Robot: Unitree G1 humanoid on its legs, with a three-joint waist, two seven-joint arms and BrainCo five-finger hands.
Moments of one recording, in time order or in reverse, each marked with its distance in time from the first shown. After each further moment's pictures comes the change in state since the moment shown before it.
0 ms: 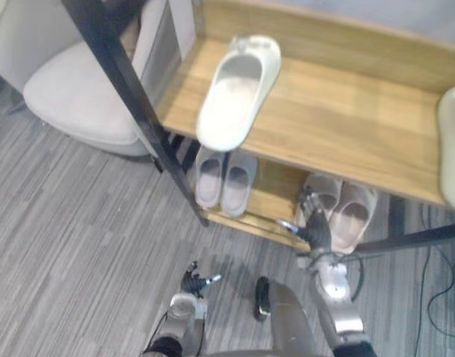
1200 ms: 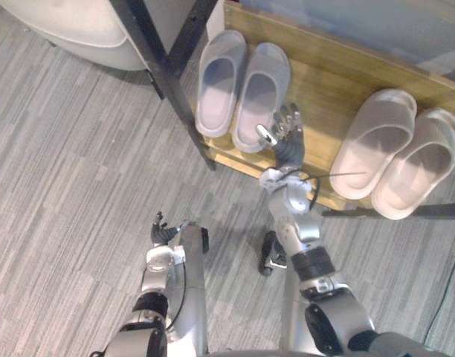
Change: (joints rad) left arm -0.270 0.065 0.254 -0.118 -0.098 -0.015 0.133; right arm -0.820 0.139 0.033 0.194 0.404 -0.036 -0.209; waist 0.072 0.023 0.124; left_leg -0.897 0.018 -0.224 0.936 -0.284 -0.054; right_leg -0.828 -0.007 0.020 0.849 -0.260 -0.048
